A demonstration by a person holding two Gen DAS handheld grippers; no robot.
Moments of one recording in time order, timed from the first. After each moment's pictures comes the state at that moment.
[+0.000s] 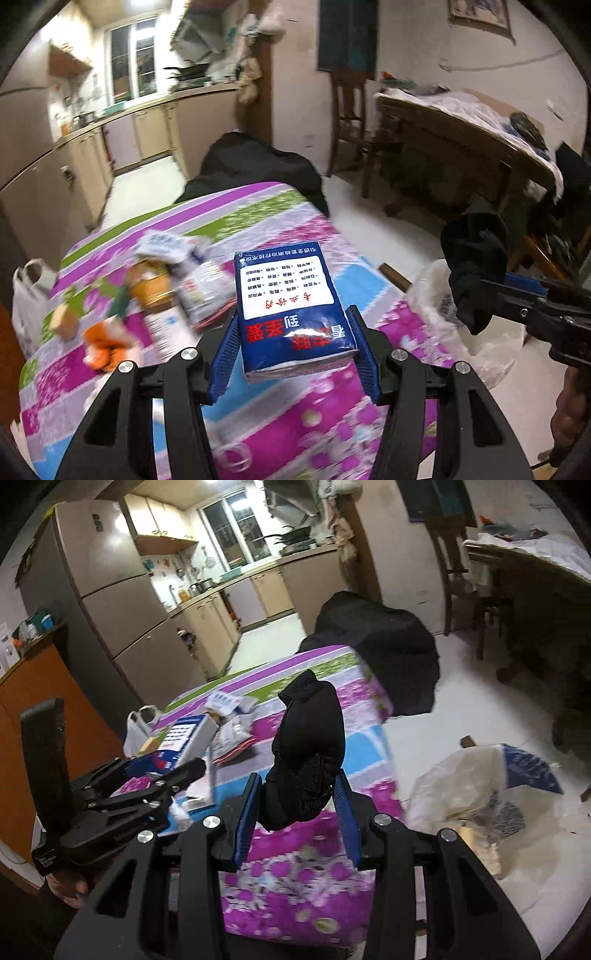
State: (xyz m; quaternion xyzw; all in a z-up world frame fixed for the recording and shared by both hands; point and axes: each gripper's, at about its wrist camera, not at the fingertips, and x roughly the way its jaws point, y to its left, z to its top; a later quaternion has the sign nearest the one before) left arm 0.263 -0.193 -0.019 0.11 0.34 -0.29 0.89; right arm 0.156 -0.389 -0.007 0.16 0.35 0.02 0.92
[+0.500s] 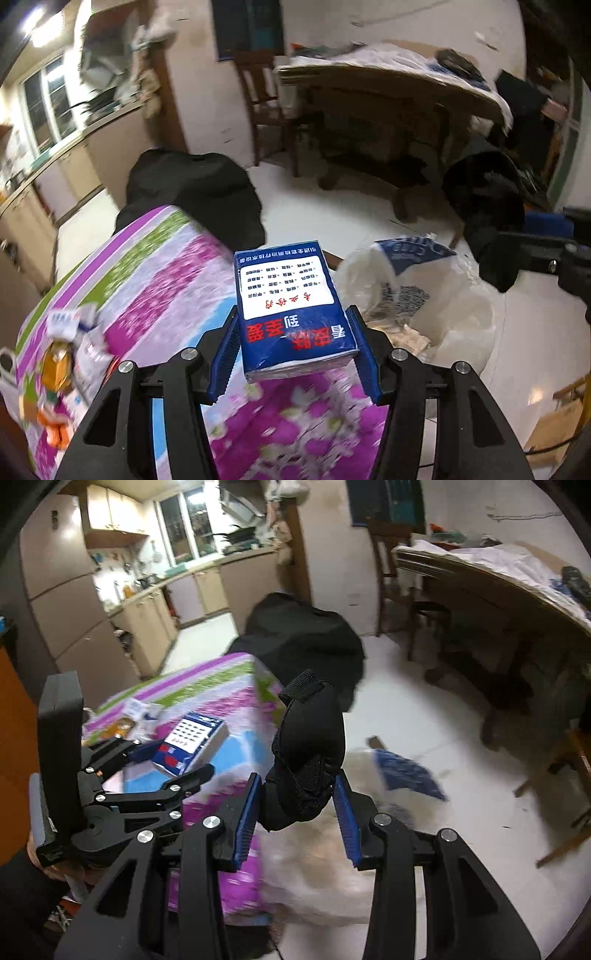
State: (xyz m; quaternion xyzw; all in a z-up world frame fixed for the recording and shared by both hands) left arm 0.242 -0.362 -0.044 0.21 0.34 -0.40 0.83; right arm 0.114 -0.491 0.005 0.12 0.39 -0.10 0.91
